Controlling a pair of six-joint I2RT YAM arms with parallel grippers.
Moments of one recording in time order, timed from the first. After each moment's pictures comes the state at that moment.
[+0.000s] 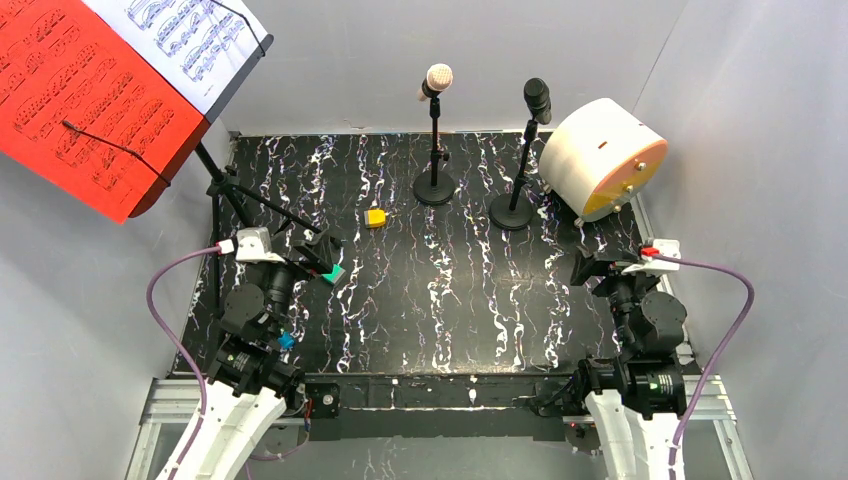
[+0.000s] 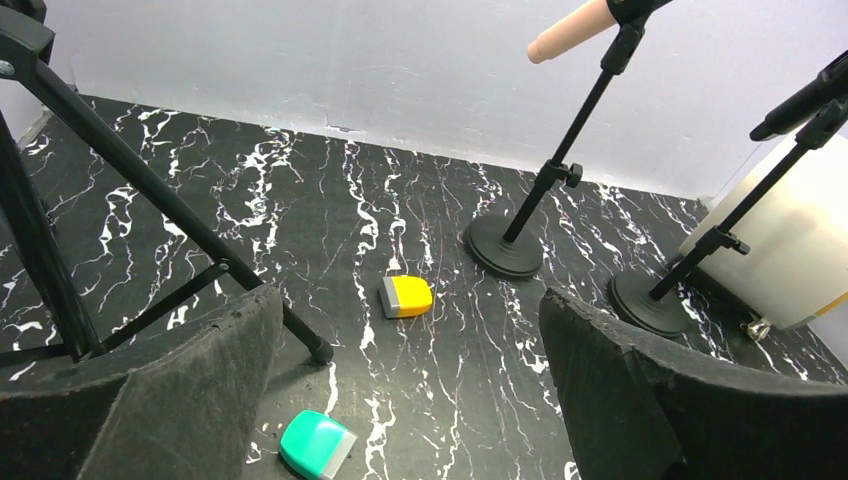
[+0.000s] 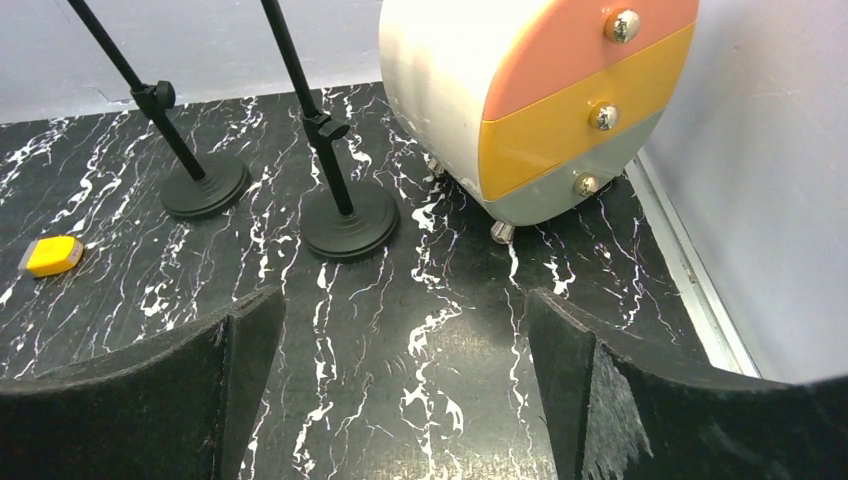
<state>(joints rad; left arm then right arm) -0.40 0.32 0.45 -0.04 -0.30 -0.25 0.06 0.13 0.52 -0.41 0.04 0.13</state>
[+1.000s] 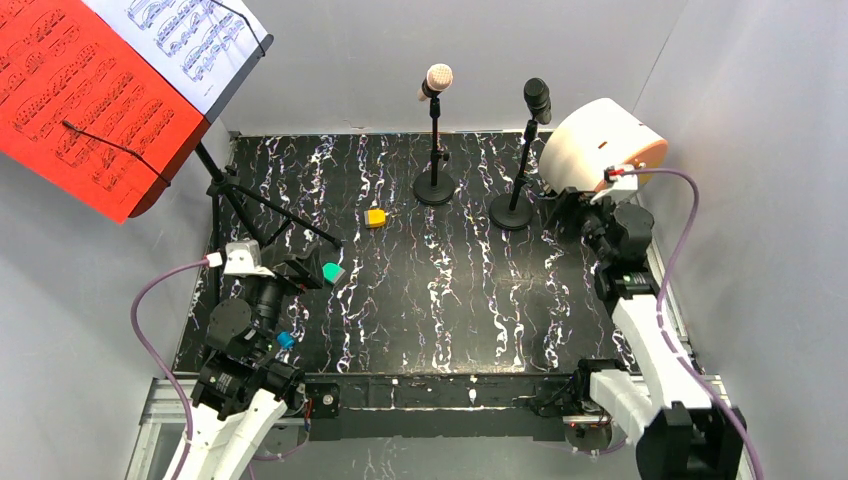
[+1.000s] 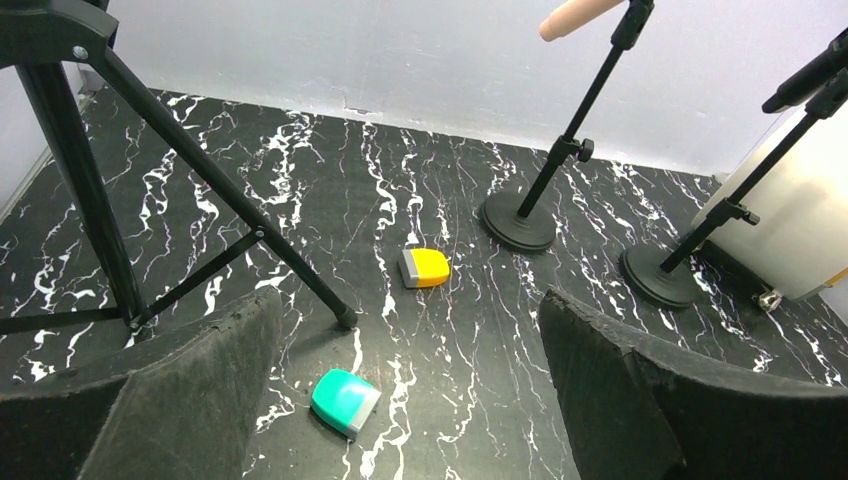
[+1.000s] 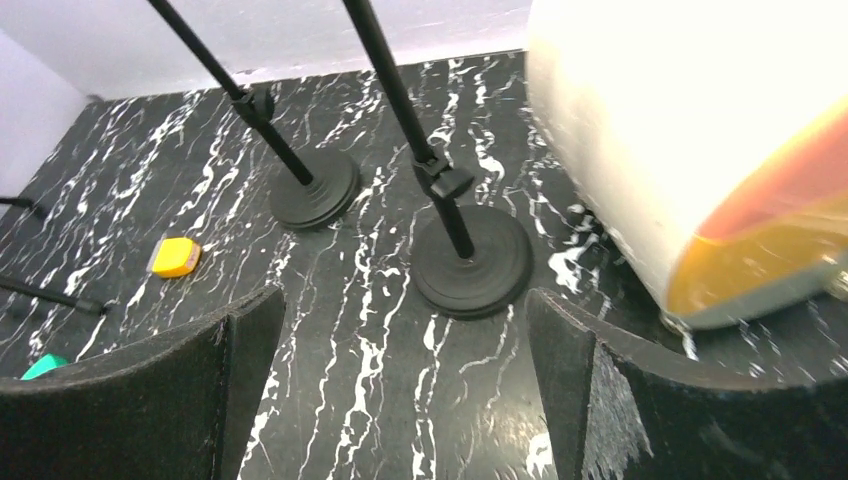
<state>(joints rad) -0.41 0.19 0.52 -0.27 -0.30 -0.23 0.06 0.85 0.60 0.11 -0.21 0.28</state>
